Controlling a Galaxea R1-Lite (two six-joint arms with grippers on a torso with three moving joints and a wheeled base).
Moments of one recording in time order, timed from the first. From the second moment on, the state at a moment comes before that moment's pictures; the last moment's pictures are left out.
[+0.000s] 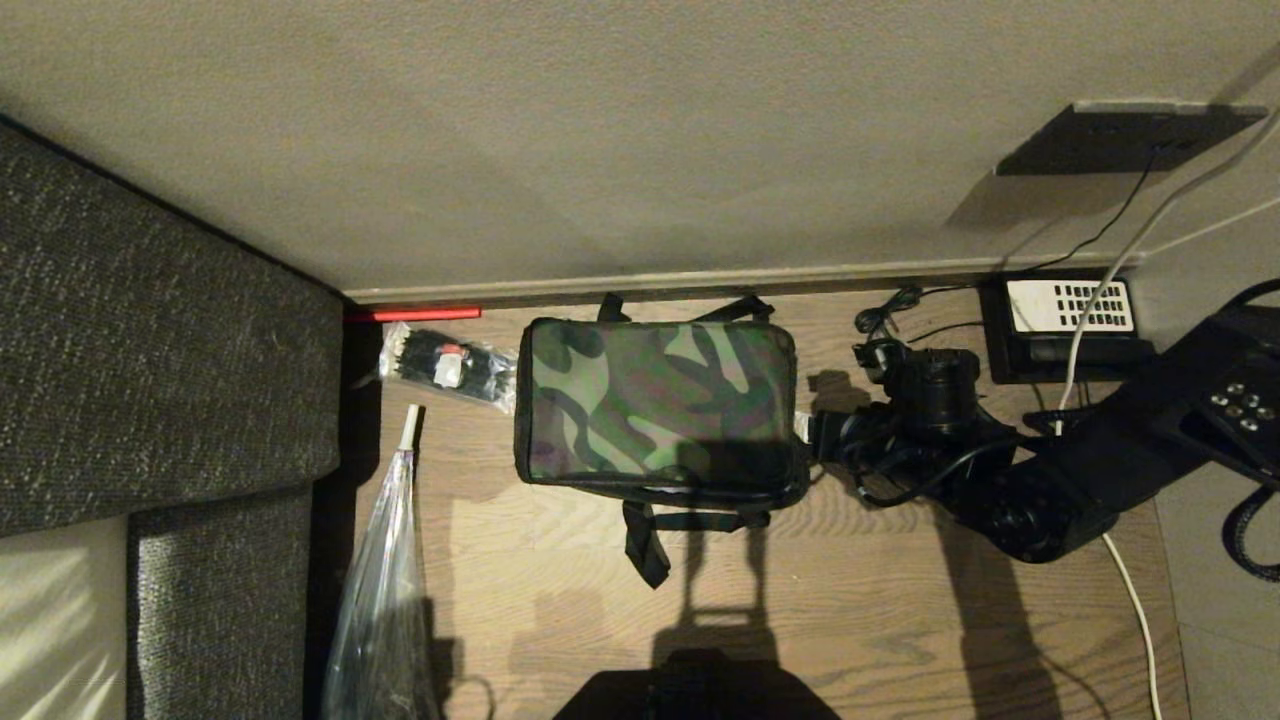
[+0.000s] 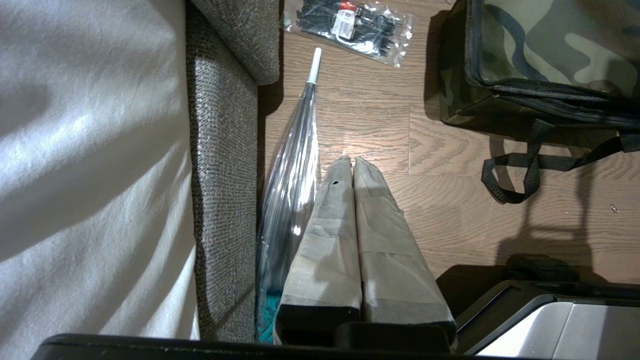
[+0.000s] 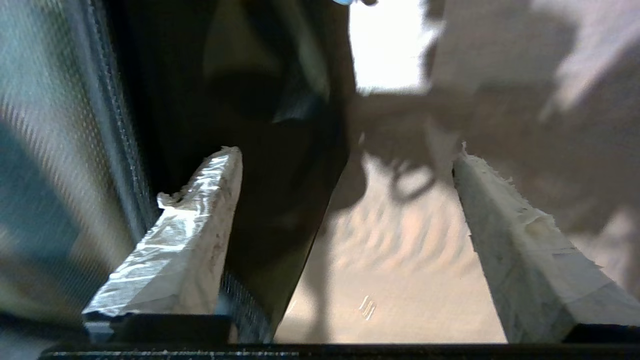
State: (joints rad) left arm 0.01 0.00 0.00 0.00 0.01 -0.01; right arm 0.37 2.11 -0.93 -0.82 -0.12 0.25
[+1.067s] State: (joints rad) left arm 0.01 0.00 0.00 0.00 0.01 -0.01; right arm 0.44 1.86 -0.88 -0.51 0.11 0.57
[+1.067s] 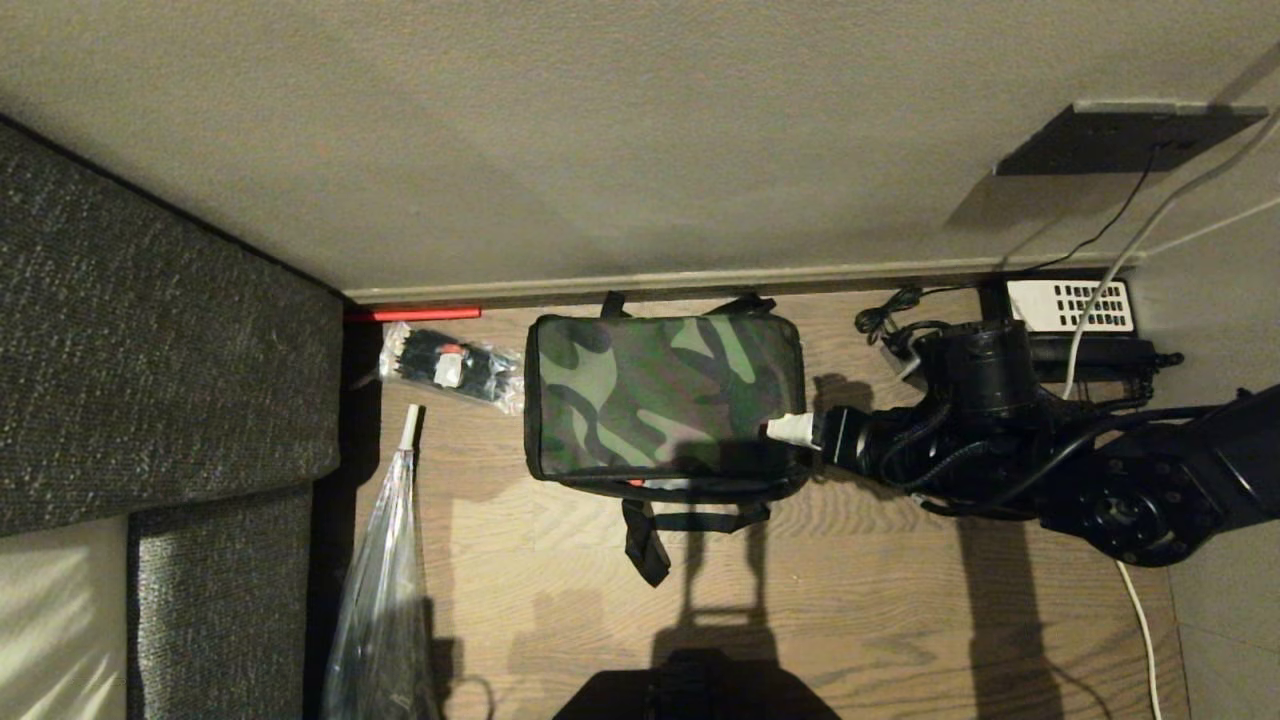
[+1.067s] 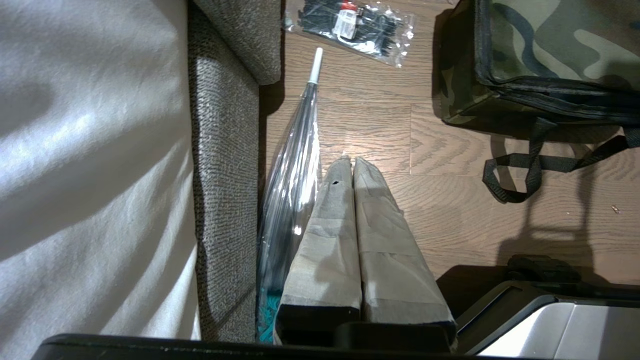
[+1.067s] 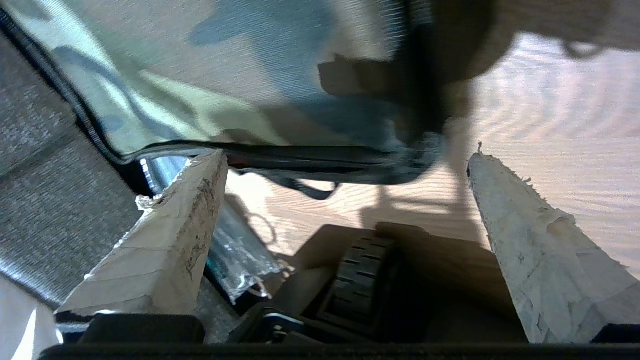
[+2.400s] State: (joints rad) left arm 0.01 0.00 0.00 0.00 0.01 -0.01; right arm 0.47 1.99 -1.09 -0.52 0.20 0.89
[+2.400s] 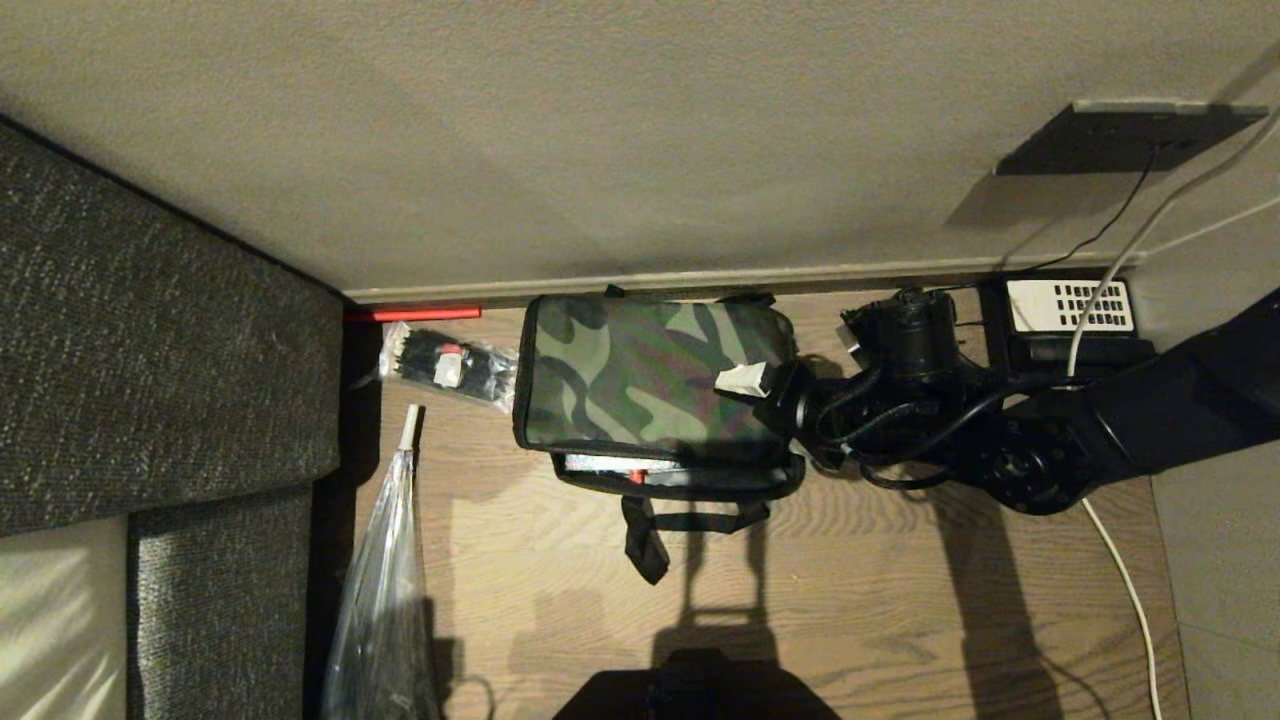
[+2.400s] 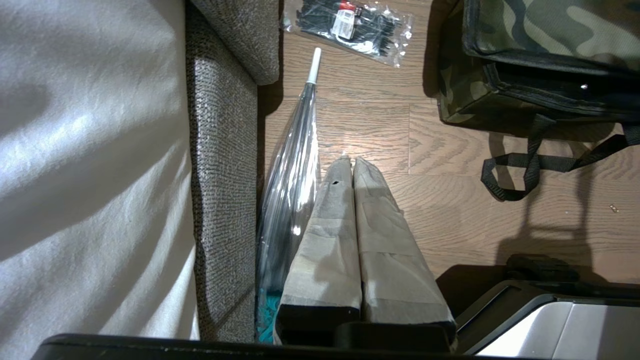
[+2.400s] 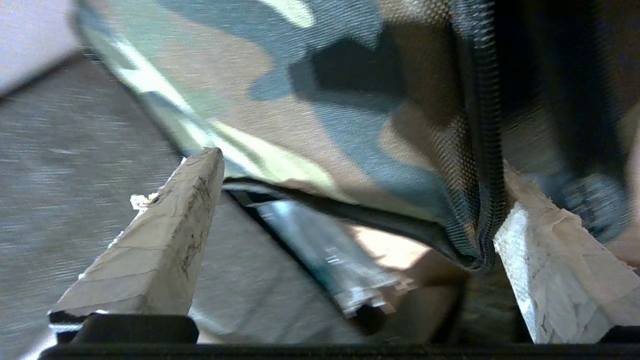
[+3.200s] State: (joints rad) left arm 0.01 0.00 0.00 0.00 0.01 -0.01; right arm 0.47 1.91 -1.13 -0.51 0.21 0.97
